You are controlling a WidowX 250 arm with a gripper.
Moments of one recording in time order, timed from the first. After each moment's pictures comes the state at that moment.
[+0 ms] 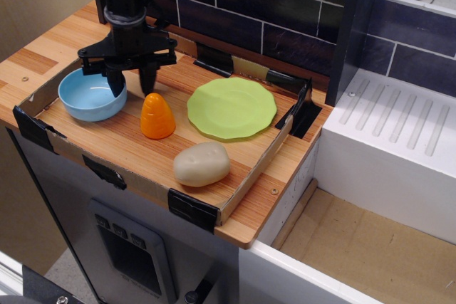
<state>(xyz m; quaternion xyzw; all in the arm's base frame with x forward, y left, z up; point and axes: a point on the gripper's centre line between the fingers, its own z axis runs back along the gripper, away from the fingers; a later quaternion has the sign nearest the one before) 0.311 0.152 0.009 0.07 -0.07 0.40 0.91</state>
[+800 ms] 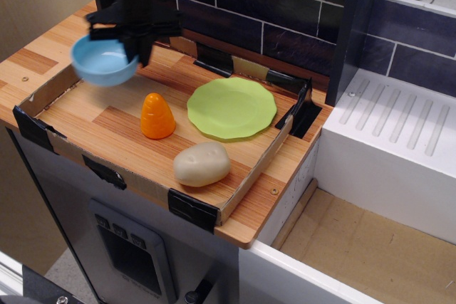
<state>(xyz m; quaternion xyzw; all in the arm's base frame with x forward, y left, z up) 0.346 0.135 0.037 0.10 -0.09 0.34 0.93</state>
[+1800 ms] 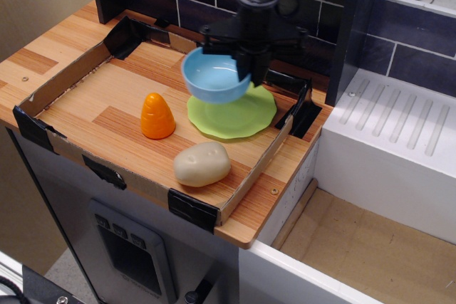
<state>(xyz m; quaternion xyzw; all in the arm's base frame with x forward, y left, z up) 0.357 0.011 0.044 0.03 -0.09 0.25 0.96</state>
